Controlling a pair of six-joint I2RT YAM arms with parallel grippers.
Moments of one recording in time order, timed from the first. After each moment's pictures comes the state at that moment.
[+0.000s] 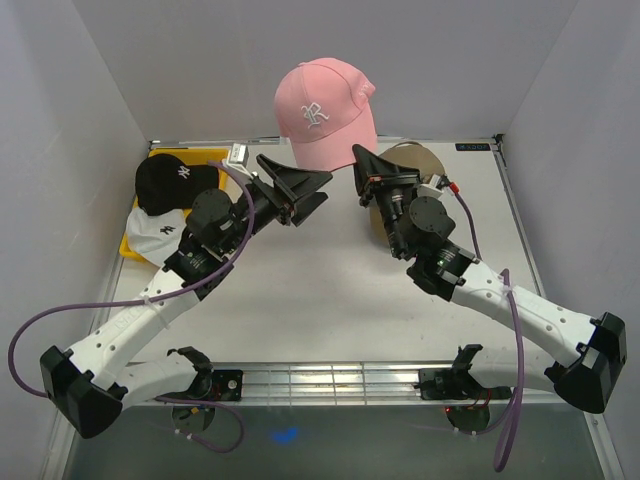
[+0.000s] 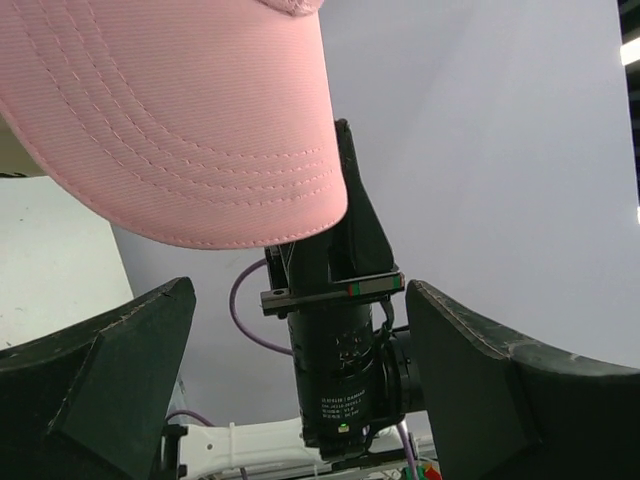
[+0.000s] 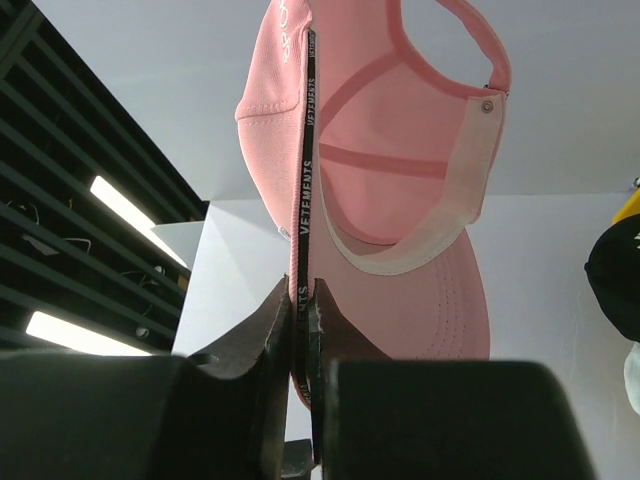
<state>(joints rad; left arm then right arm) -0.68 1.05 1.02 0.20 0.17 -1.34 0.93 1.15 1.03 0.37 0.68 1.62</state>
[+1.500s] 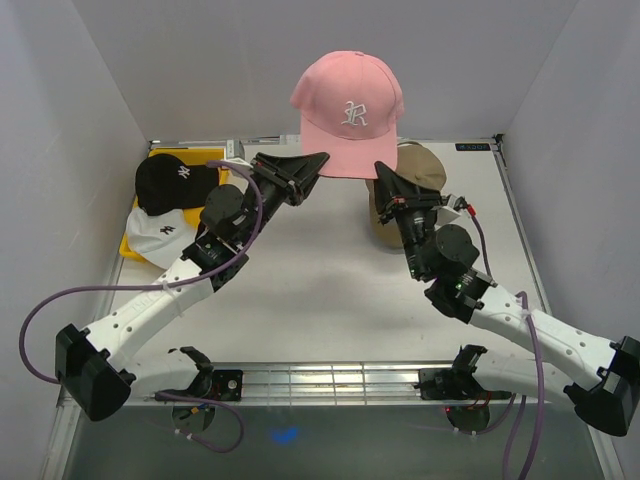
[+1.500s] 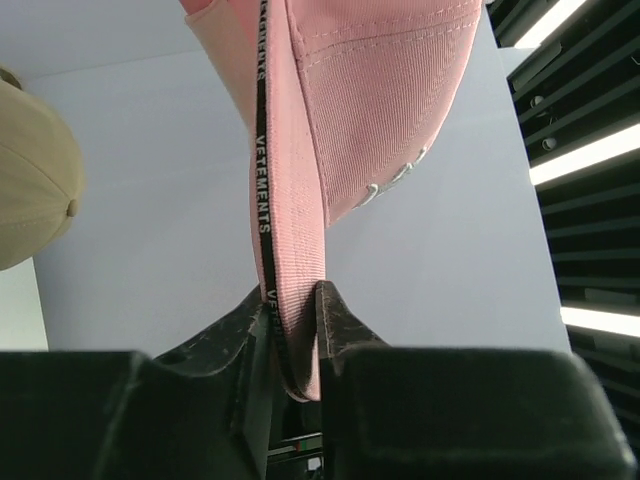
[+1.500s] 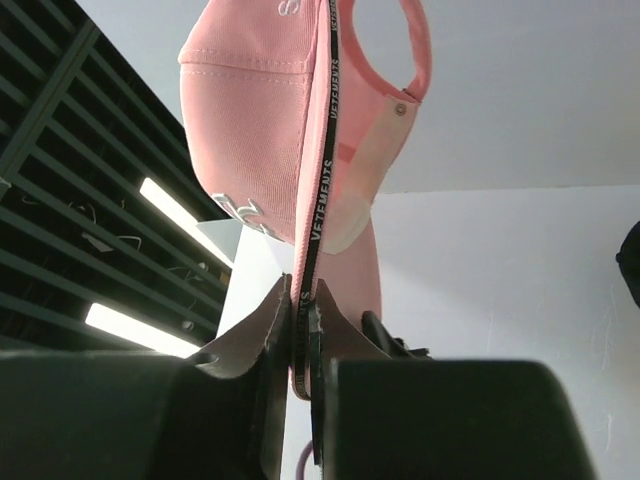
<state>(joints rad) -0.71 1.15 1.01 0.40 -0.10 -1.46 0.94 0.99 0.82 0.51 0.67 1.66</state>
